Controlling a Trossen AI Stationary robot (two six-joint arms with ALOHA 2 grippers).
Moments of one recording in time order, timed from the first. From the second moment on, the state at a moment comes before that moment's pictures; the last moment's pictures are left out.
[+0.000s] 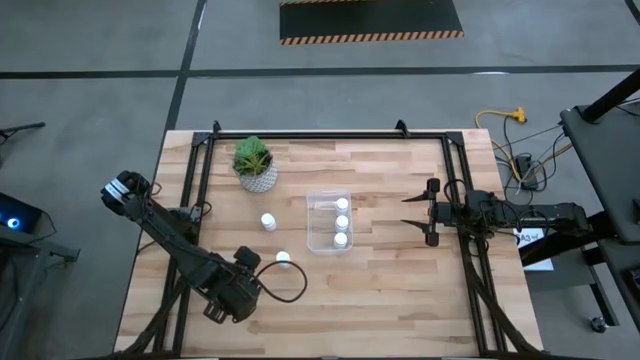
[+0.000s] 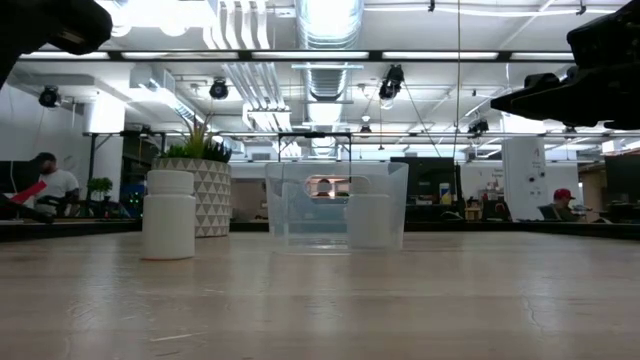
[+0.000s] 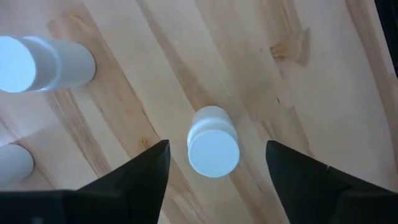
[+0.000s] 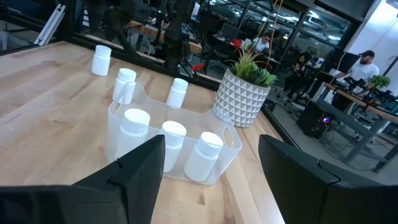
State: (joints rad) left arm -0.72 1.50 1.17 -1.05 -0.04 -0.26; right arm -0.02 0.09 0.01 0.01 0.05 -0.31
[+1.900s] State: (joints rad) left arm -0.72 1.50 1.01 -0.89 0.00 -0.28; right arm -0.02 0.09 0.01 0.01 0.05 -0.31
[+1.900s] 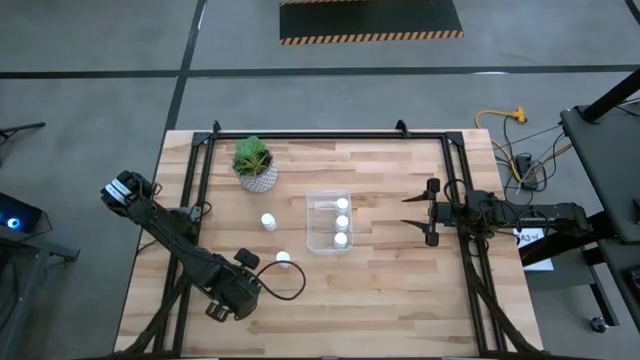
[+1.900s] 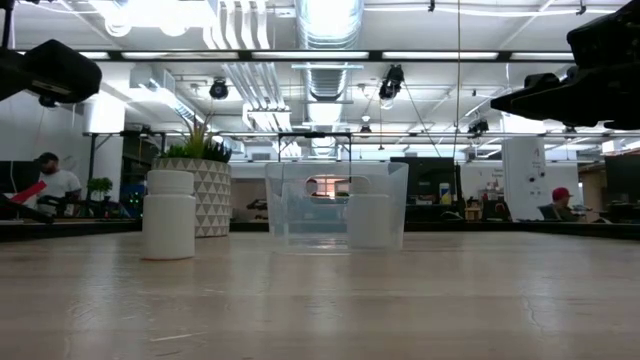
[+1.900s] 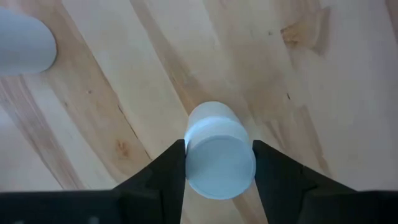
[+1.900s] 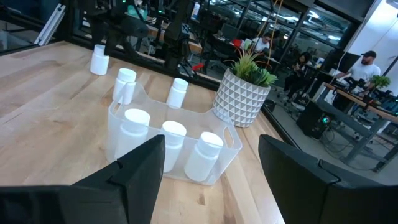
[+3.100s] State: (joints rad) left arm -0.34 1.50 1.39 -1.13 0.07 -0.41; right arm -0.02 0.09 0.01 0.01 0.05 -0.31
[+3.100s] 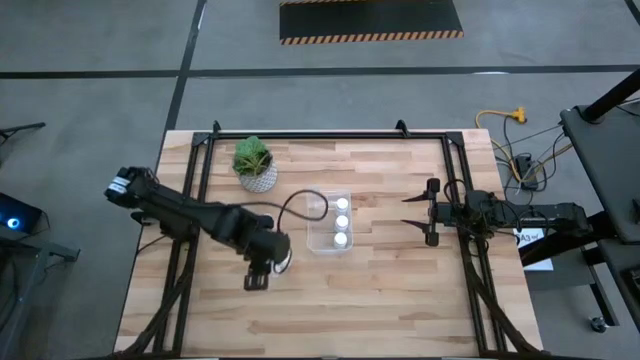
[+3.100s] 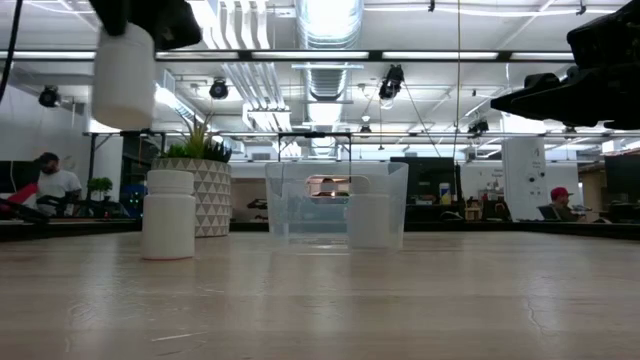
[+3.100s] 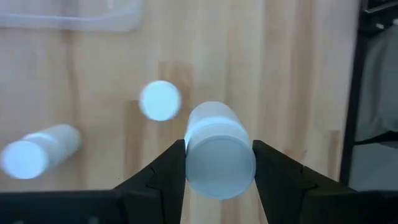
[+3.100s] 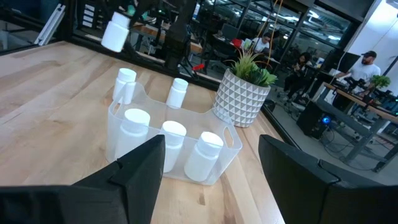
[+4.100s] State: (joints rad) left arm -0.10 1.89 1.92 -1.43 -0.01 -0.09; right arm -0.02 0.09 0.01 0.02 0.05 -0.31
